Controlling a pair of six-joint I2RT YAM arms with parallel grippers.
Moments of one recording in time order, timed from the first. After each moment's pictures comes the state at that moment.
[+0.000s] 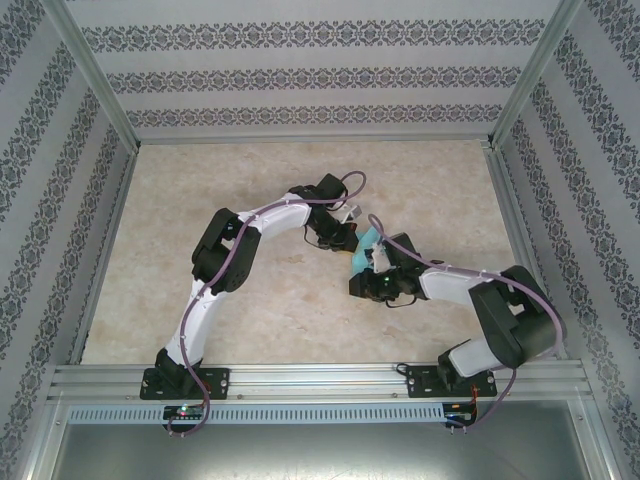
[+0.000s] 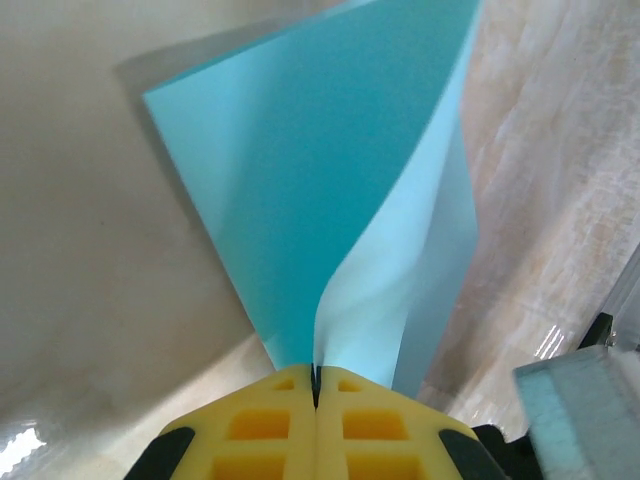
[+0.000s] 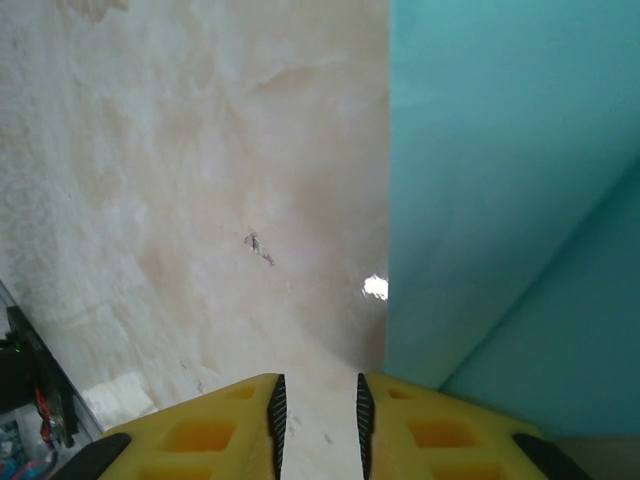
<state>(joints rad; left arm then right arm) -0.61 2.32 1.81 -0.70 0.66 -0.38 0.42 1.46 0.52 -0.10 -0.62 0.60</state>
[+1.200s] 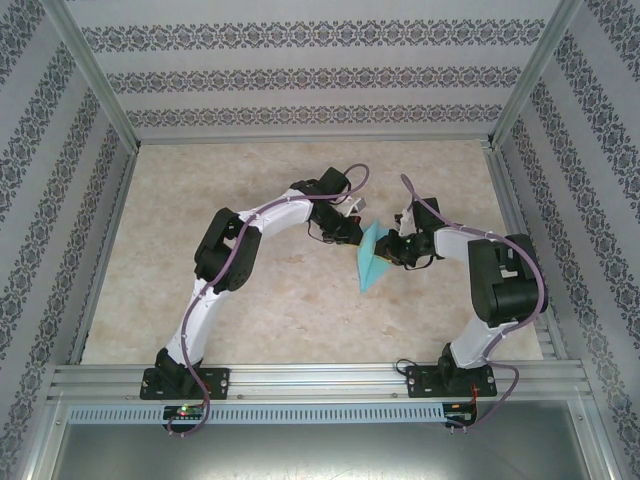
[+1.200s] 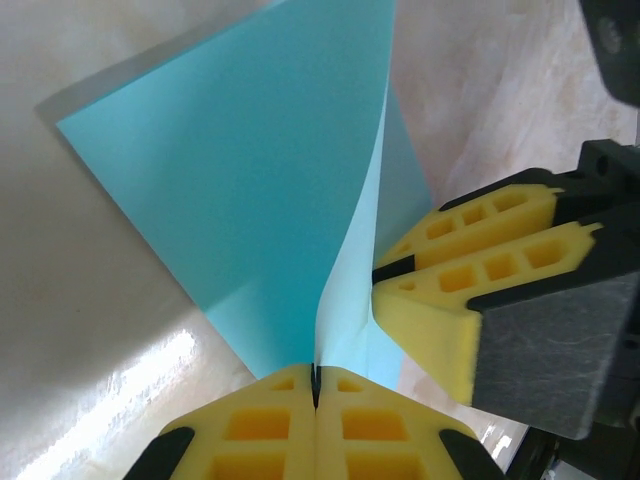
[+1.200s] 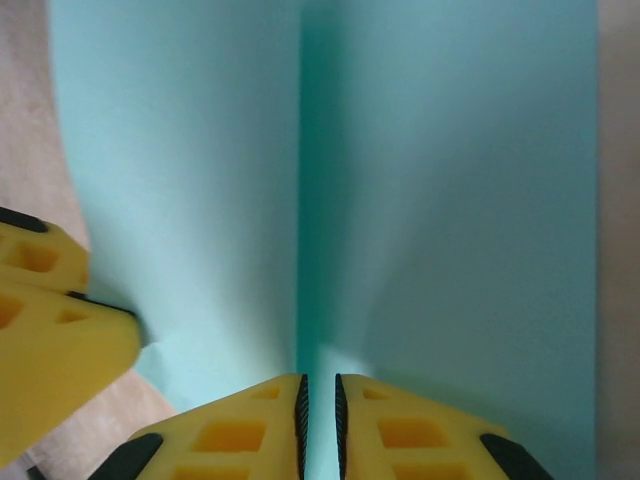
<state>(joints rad) -0.61 2.35 1.90 -0.70 0.66 -0.37 0.12 1.71 0.82 -0.27 -0.61 0.47</state>
